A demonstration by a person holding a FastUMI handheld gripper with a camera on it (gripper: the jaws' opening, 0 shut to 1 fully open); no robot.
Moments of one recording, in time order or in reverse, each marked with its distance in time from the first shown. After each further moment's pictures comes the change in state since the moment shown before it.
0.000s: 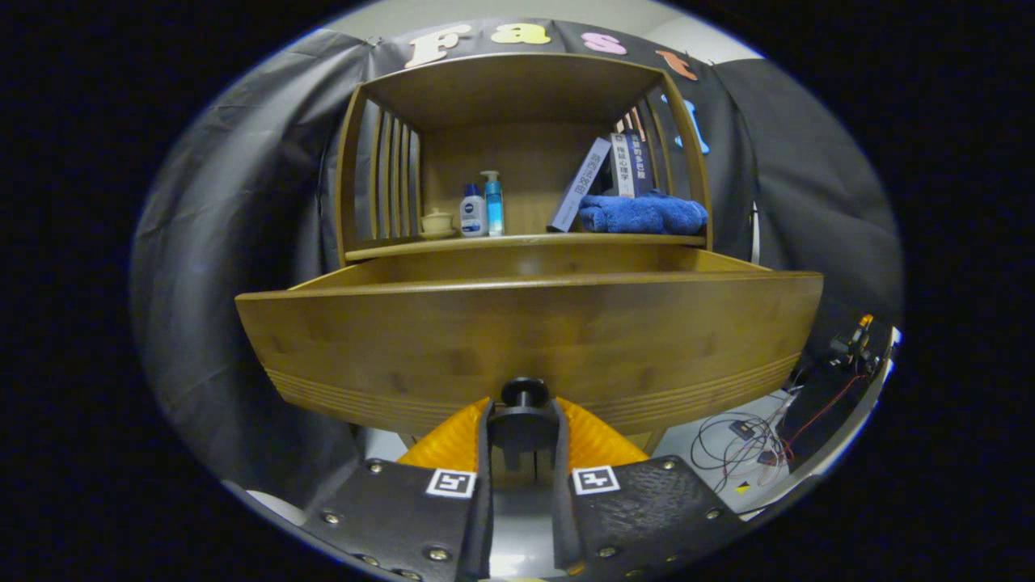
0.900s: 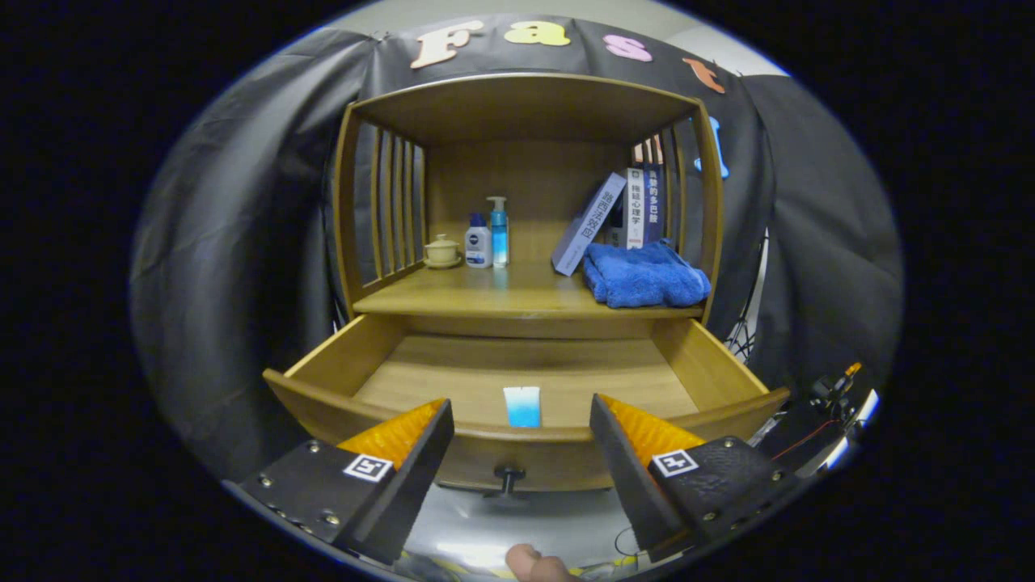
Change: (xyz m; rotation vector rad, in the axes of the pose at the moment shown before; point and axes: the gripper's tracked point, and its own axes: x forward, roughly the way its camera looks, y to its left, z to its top) arm -0.004 -0.011 0.125 -0.041 0.092 0.011
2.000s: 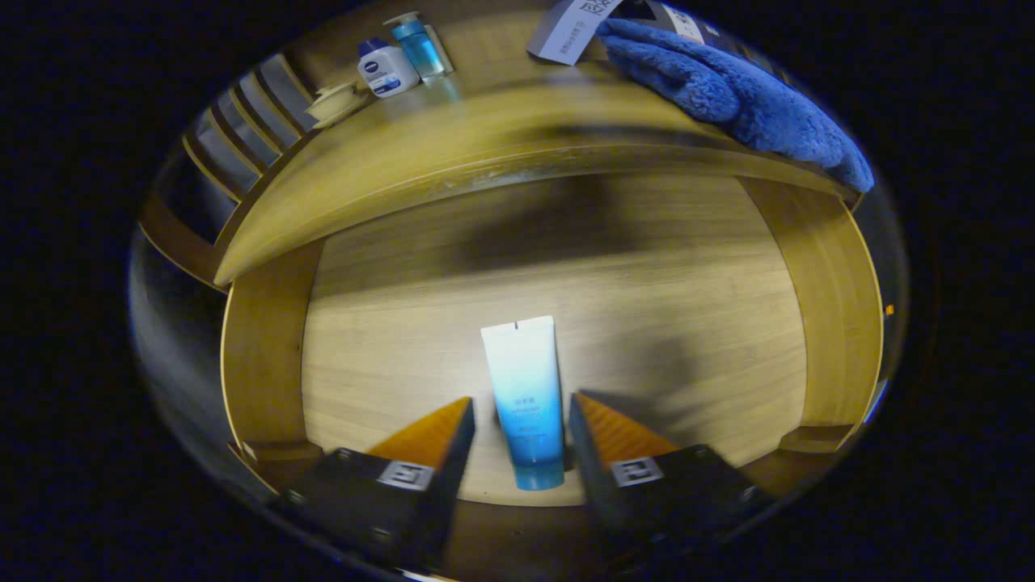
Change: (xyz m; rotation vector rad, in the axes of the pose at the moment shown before) arm 0.138 0.005 -0.098 0.151 0.876 0.021
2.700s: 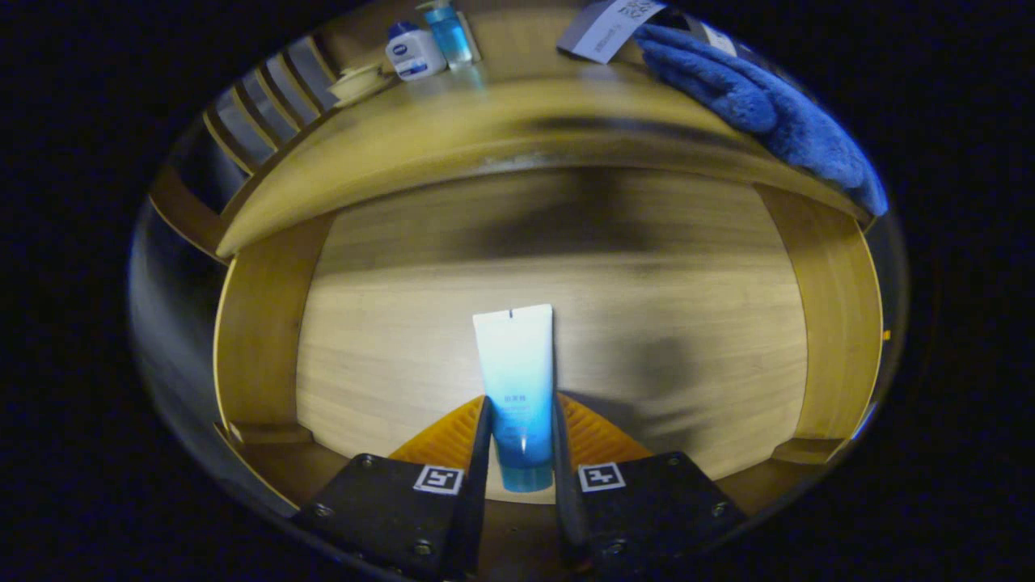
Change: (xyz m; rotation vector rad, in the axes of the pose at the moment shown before) arm -0.022 0.004 0.018 -0.065 -0.090 0.028
